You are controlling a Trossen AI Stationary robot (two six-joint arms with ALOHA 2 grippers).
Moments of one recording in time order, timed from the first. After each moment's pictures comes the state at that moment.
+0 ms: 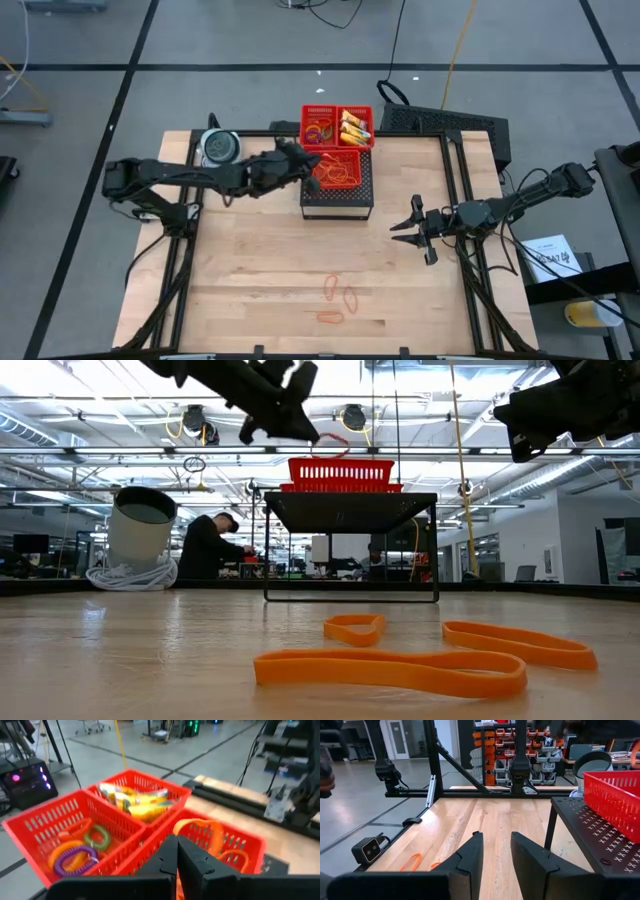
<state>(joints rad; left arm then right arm) 0.13 1.47 1.03 0.16 -0.45 -0.16 0.34 0.57 0.16 0.38 0.19 0.07</state>
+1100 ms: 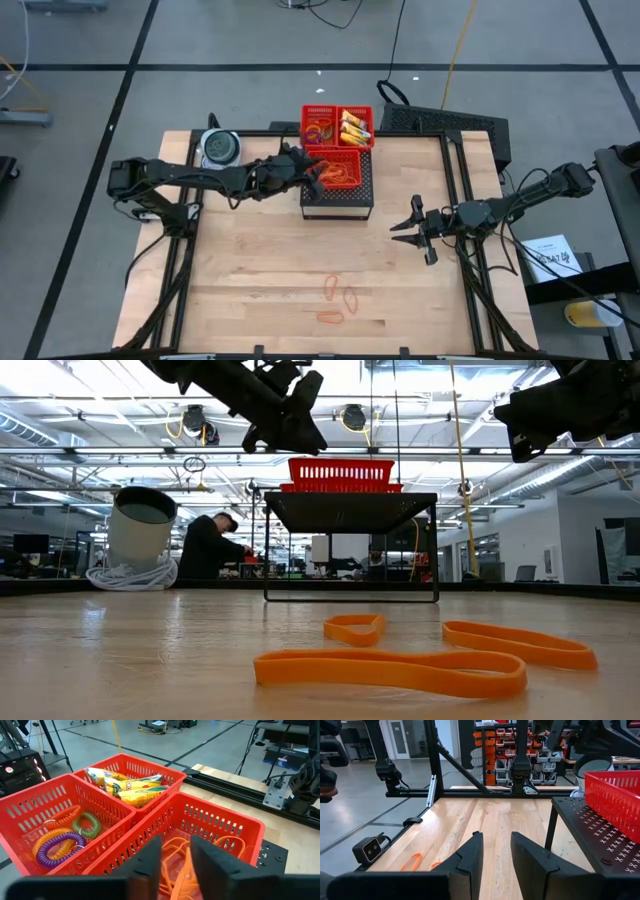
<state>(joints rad) 0.12 1.52 1.03 0.15 -0.44 -0.19 0.34 0.57 0.16 0.38 0.18 0.07</state>
